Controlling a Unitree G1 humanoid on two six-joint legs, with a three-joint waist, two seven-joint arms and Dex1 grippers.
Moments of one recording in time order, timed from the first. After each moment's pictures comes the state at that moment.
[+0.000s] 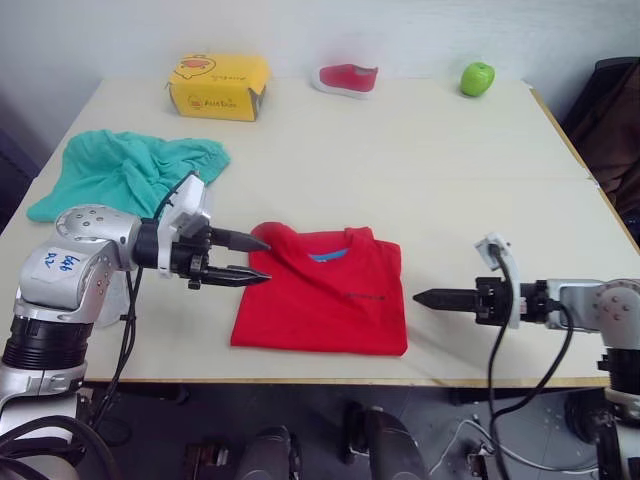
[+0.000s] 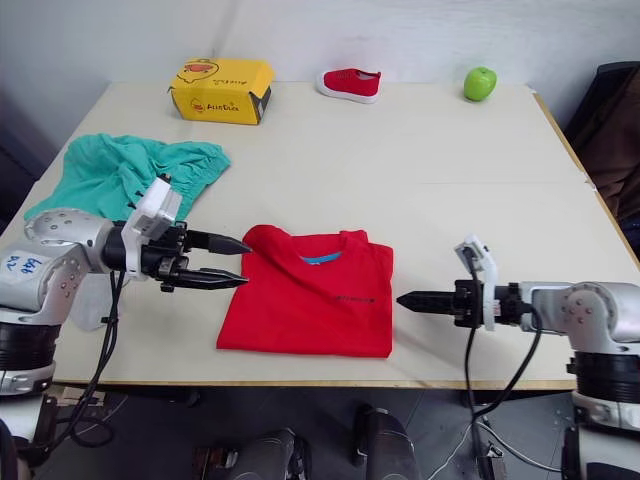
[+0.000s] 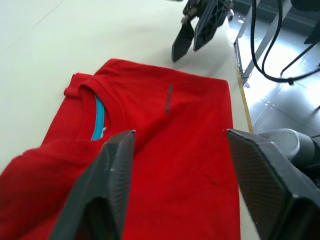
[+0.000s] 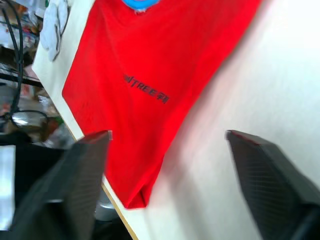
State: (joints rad) left arm -0.60 0.84 0.02 -0.10 -0.51 0.65 -1.30; right arm -0.50 -0.72 -0.18 0.05 0.84 1.47 0.83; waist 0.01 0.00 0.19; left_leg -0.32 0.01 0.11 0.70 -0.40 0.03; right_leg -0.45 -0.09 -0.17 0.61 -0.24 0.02
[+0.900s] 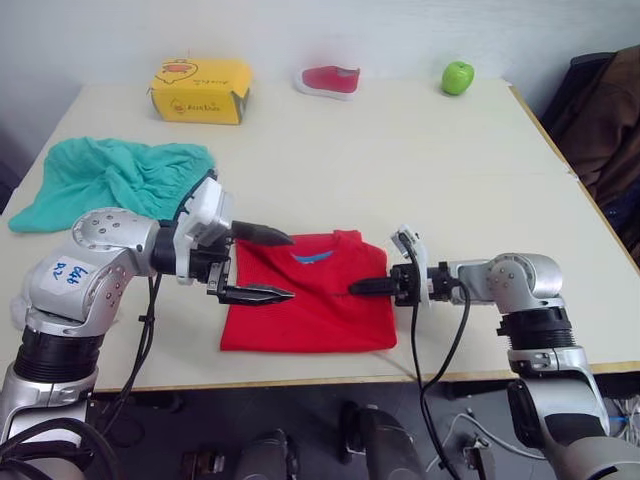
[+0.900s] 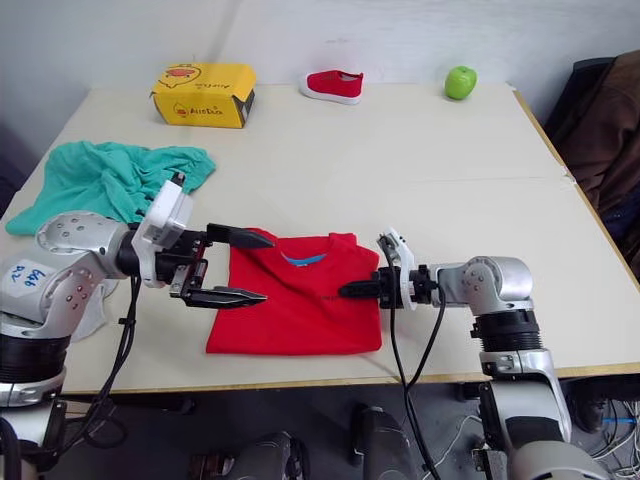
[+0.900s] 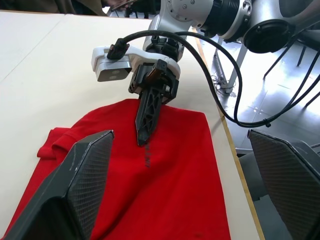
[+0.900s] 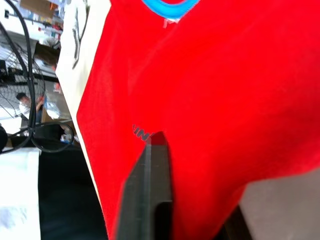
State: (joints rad) left arm -0.59 0.79 0.01 -0.23 -0.59 0.64 -1.23; right arm -0.69 -0.49 -0.02 0.19 0.73 1.40 0.77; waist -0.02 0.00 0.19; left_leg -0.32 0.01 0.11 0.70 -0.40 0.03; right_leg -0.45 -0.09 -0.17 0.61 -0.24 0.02
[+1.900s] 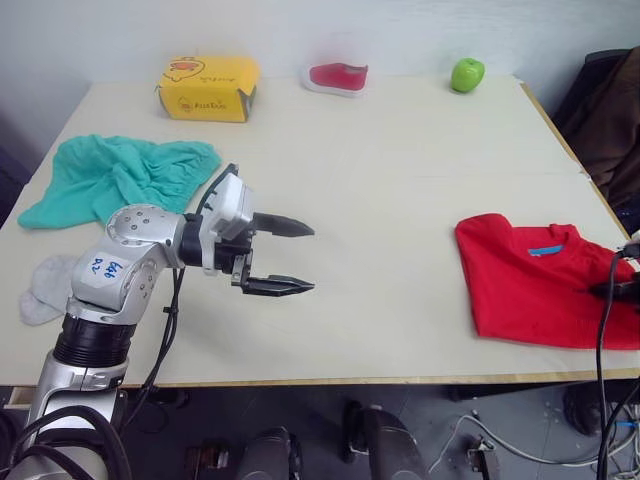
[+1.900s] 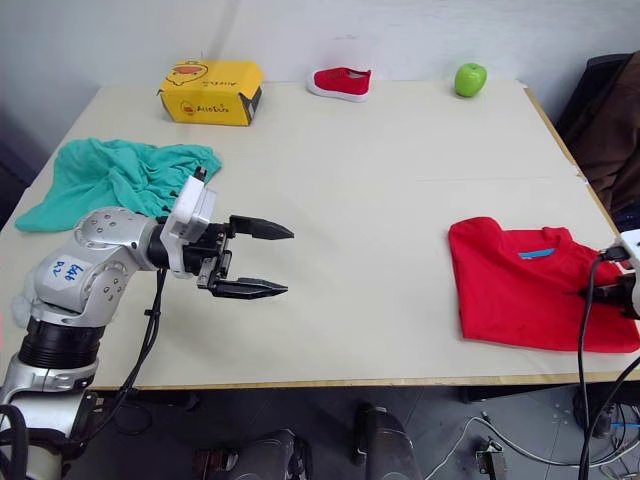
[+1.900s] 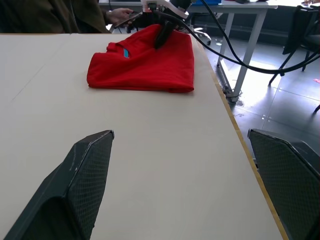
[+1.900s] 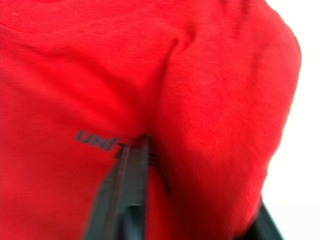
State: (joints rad) left arm -0.65 0.69 -0.05 -0.14 -0.54 0.53 -1.22; right arm -0.72 -1.14 0.01 1.07 0.13 0.46 0.94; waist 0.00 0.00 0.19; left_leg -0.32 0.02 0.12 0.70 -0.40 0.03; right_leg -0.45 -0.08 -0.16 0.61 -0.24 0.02
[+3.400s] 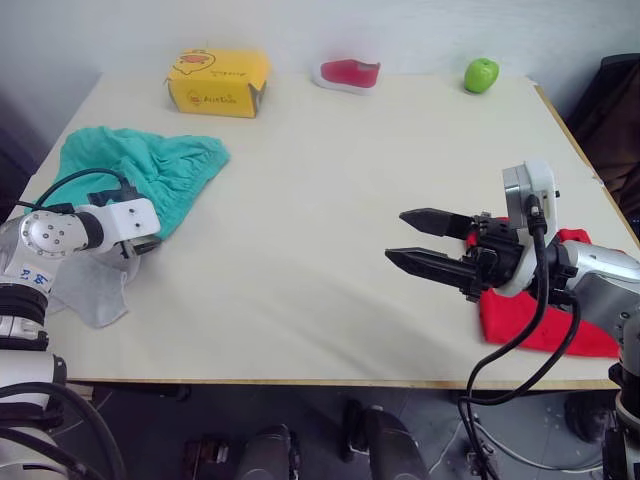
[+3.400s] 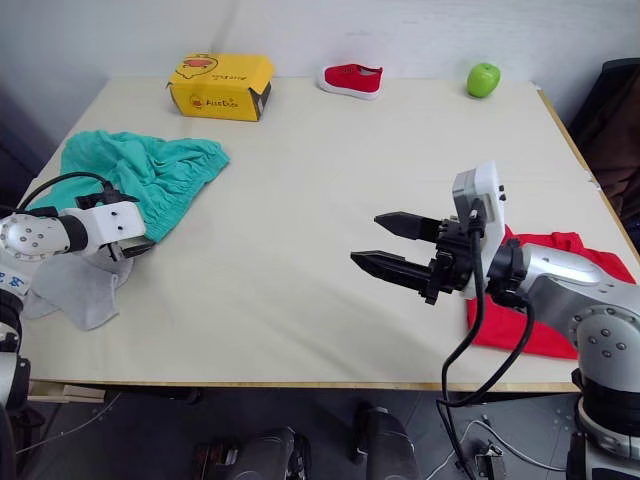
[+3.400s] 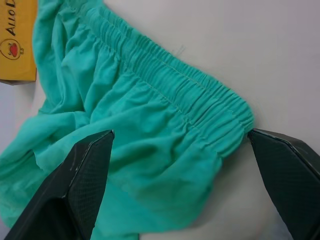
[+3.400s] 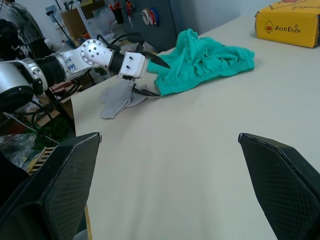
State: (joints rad) left arm -0.91 0.96 -0.22 1.06 0.39 -0.50 -0.61; right arm -0.42 -0.78 -0.25 -0.50 1.20 0.94 0.62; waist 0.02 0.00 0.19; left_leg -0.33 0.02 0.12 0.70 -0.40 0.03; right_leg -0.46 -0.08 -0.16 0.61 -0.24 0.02
